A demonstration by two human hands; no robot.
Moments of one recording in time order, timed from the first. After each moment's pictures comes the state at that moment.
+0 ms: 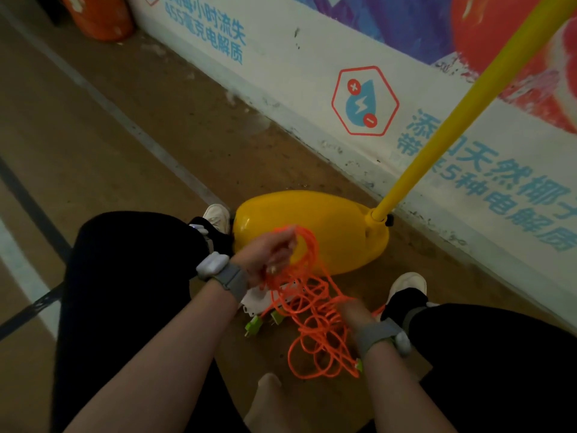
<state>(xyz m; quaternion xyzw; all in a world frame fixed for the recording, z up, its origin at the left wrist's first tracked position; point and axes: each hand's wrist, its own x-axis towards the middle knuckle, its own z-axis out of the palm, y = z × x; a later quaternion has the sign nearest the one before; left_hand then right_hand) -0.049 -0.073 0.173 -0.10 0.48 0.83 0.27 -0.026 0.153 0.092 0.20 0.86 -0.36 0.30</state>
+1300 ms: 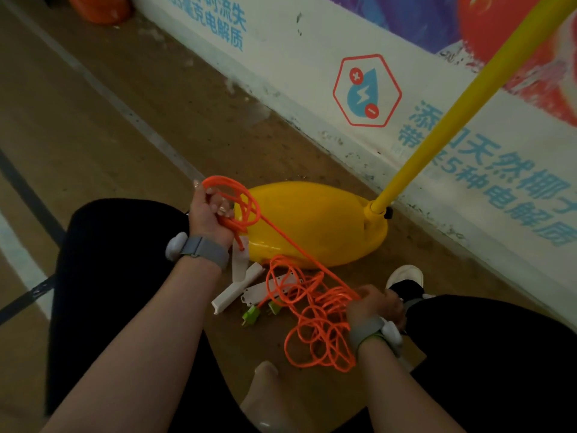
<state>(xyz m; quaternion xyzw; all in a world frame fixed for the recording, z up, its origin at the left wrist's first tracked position) -0.069 -0.126 0.174 -0.29 0.23 0.92 -0.14 -0.011 0.156 0.118 0.28 0.94 -0.14 0.13</state>
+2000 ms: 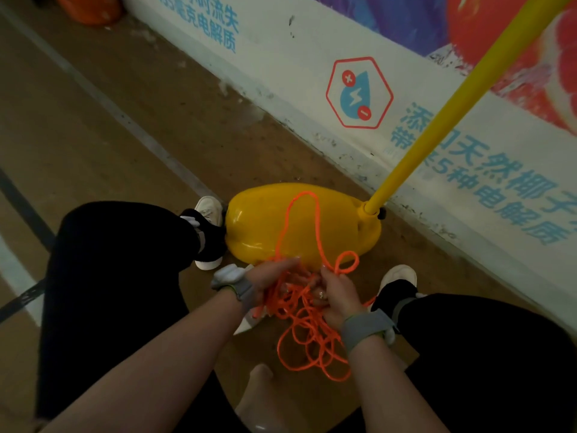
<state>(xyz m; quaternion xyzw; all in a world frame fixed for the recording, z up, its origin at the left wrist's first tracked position) -0.032 -0.042 0.102 -0.24 0.54 0.72 0.37 -0.026 0.106 0.139 0.30 0.58 -0.71 0.25</state>
